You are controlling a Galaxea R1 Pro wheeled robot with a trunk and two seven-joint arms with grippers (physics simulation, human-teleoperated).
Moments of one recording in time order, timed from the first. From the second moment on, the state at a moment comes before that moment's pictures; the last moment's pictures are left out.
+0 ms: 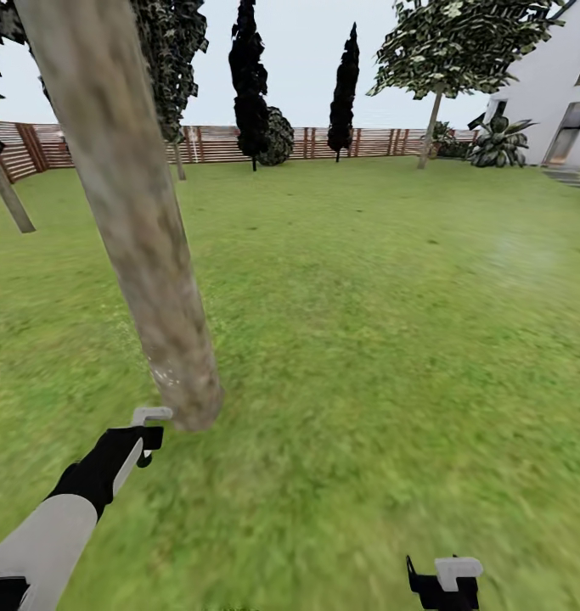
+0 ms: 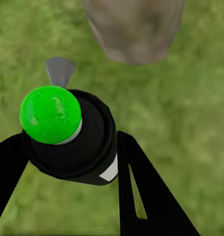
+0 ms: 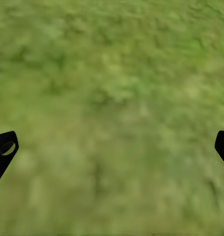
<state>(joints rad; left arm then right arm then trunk) -0.75 0.17 0.02 -0.61 0.00 0.49 0.08 -0.41 -0.08 -0.19 -0.08 0.28 -0.63 -0.12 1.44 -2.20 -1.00</state>
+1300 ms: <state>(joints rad) -0.91 0.14 -0.01 -0.77 0.01 0.65 -0.10 -0.41 -0.09 -0.20 -0.08 0.28 -0.63 -0.13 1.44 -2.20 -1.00</state>
